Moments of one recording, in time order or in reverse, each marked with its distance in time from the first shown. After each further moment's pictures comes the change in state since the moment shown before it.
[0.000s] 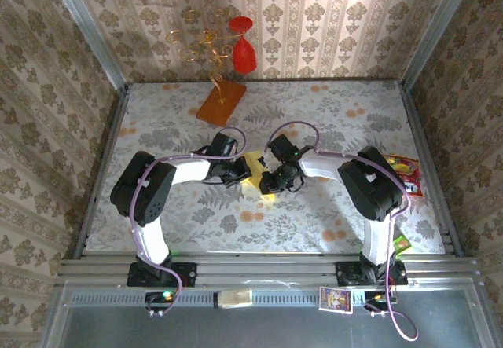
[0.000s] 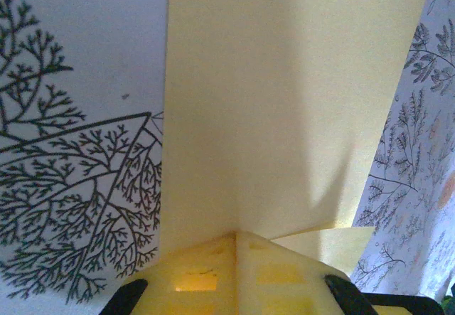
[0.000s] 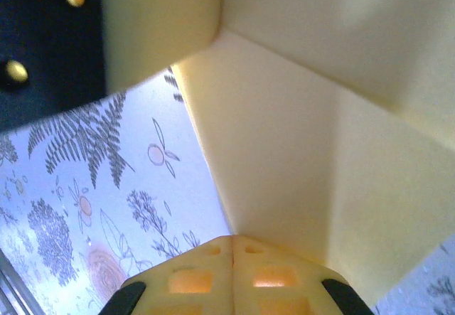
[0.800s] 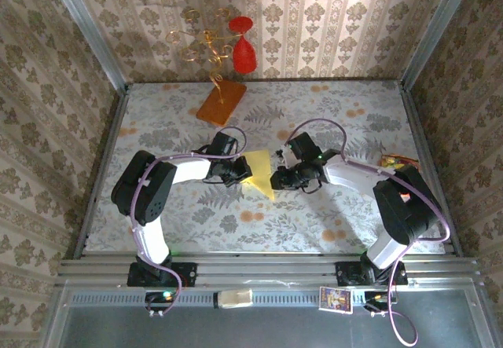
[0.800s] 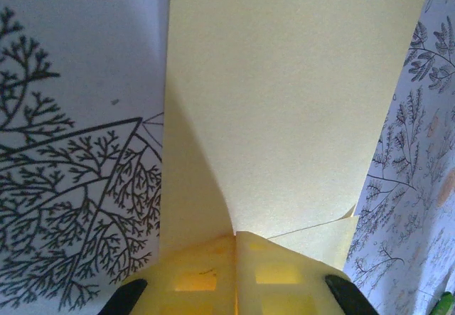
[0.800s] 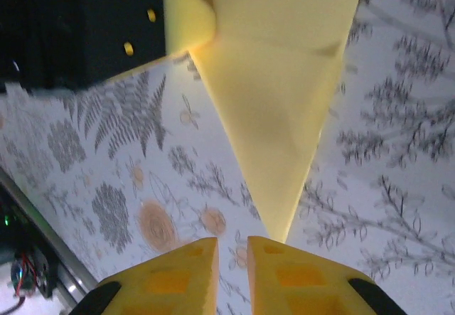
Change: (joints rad) left arm 0.000 0.006 0.015 -0.009 0.009 0.010; right arm -0.057 -0.266 -0.142 0.036 0.024 0.158
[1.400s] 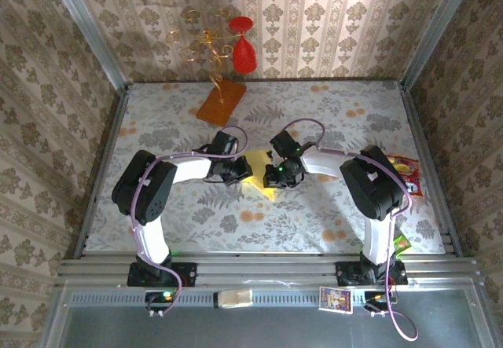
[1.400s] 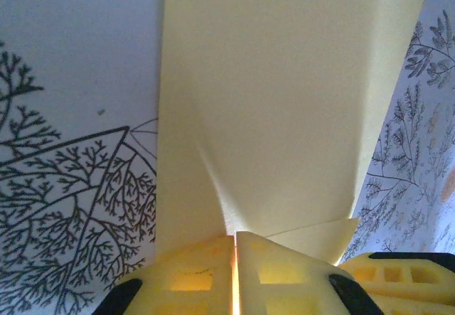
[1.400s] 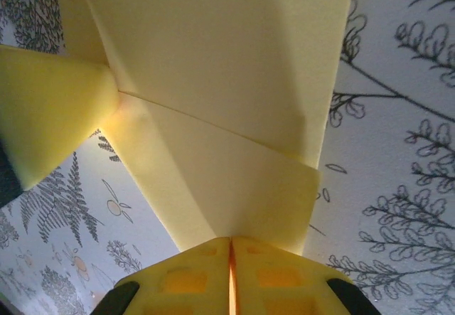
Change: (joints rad) left arm -0.001 0.001 0.015 -0.011 0.002 0.036; right arm 0.034 0.276 0.185 -0.061 0.071 0.087
